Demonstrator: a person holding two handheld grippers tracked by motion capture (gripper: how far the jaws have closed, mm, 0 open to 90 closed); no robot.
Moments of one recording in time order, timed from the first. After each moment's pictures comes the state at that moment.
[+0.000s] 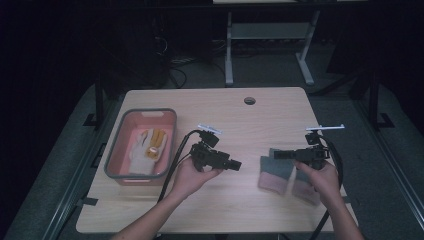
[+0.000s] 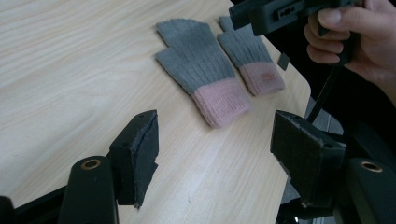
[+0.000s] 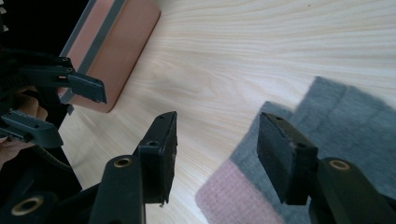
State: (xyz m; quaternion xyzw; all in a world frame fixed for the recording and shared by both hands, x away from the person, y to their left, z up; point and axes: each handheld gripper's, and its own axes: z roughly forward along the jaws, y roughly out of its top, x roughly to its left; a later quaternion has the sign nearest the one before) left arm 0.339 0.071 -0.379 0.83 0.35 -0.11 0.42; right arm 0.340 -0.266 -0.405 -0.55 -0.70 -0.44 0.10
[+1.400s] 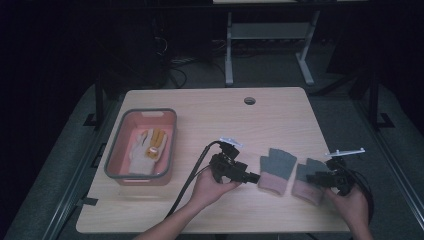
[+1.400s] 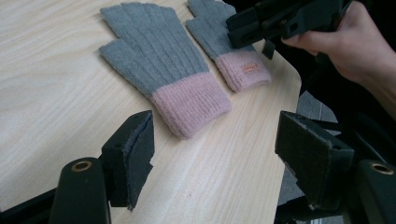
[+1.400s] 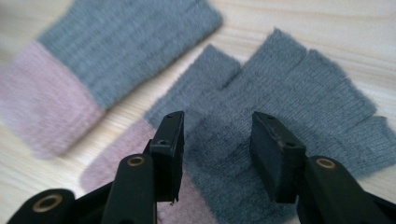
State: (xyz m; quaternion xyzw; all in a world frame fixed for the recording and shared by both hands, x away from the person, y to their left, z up) left arm 0.324 0.028 -0.405 0.84 0.32 -0.13 0.42; right arm 0.290 -0.318 -0.447 -0.58 -0.76 -0.27 -0.08
